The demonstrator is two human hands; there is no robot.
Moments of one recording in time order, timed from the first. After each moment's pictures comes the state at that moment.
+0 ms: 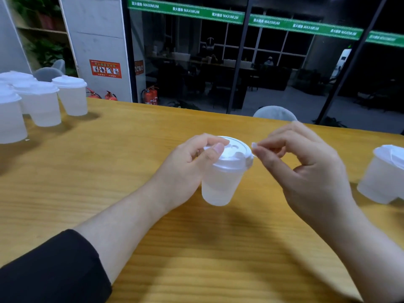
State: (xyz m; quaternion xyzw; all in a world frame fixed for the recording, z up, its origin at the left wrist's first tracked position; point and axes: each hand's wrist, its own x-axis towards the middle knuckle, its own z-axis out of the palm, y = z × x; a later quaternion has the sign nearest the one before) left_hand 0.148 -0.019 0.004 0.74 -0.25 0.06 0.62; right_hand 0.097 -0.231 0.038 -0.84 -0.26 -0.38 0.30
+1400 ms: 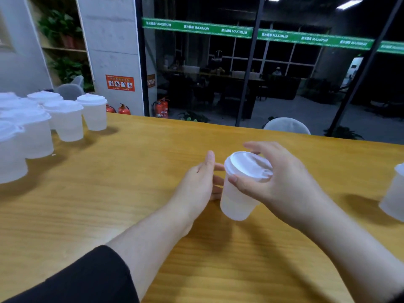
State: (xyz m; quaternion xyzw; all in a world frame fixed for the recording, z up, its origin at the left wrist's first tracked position) left_hand 0.145 -0.024 0.007 0.70 -0.04 -0.04 0.71; right_hand 0.112 -0.189 0.053 -0.93 -0.12 -0.18 0.31
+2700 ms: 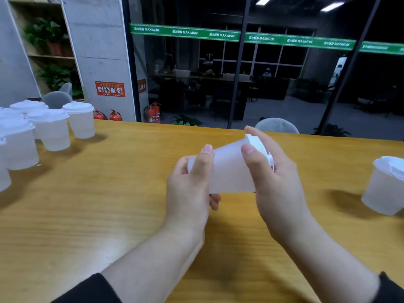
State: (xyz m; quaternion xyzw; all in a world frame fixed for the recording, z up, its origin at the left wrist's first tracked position) left_hand 0.121 -0.050 0.016 0.58 -0.01 0.11 0.81; right_hand 0.103 -0.179 0.041 -0.76 -0.10 -0.25 0.59
